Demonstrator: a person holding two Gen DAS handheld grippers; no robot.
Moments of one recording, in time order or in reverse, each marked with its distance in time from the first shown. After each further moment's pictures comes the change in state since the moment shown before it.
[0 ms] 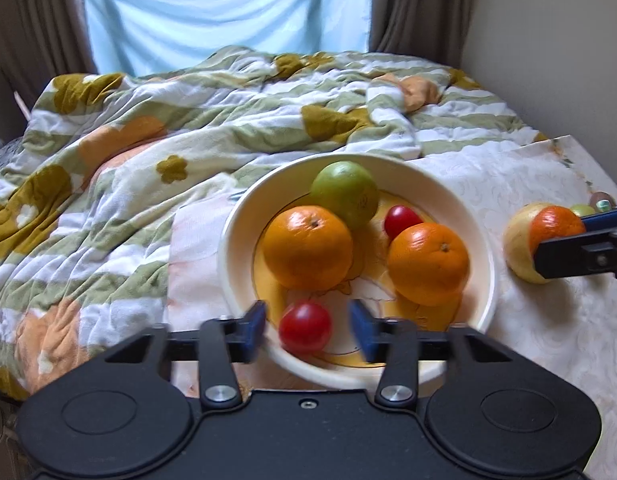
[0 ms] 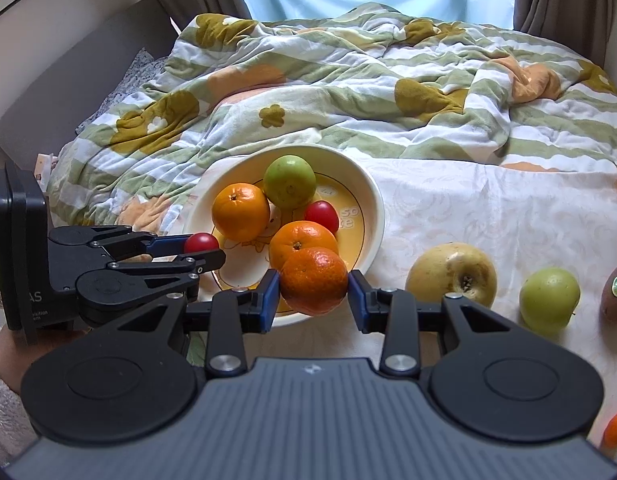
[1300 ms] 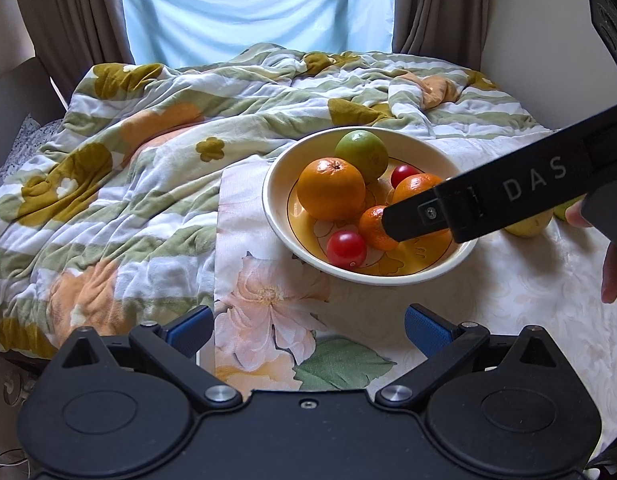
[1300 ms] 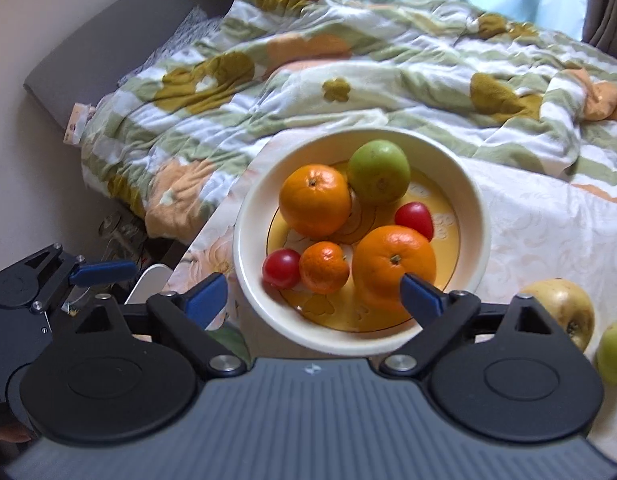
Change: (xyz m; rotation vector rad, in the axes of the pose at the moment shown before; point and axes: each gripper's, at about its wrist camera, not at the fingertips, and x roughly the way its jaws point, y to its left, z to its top) left arm -0.057 -0.002 -0.045 -0.049 0.008 0.085; right arm 0.048 0.049 0.009 -0.138 0.062 0.107
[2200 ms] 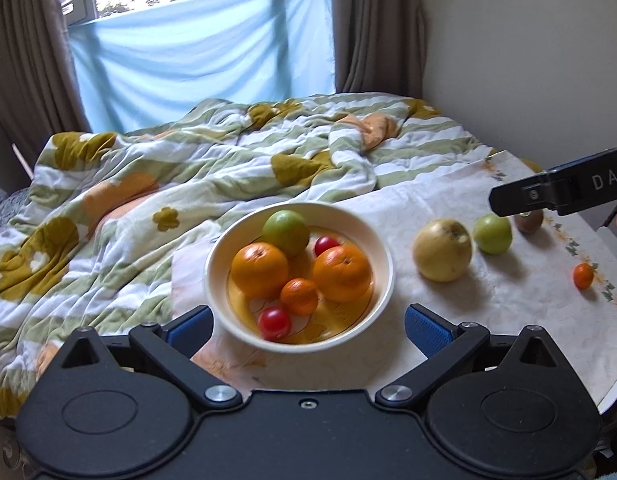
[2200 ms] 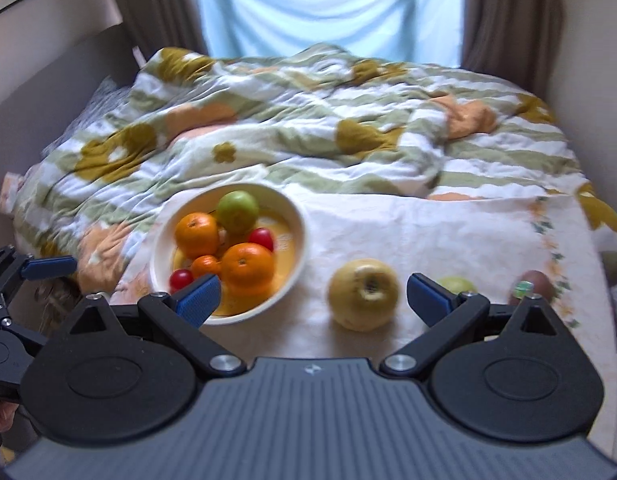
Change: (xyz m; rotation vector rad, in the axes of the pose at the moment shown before) left arm -0.047 -0.044 0.035 0.132 -0.128 -0.111; right arm -0.129 -0.045 -0.035 0.154 -0.170 -0.300
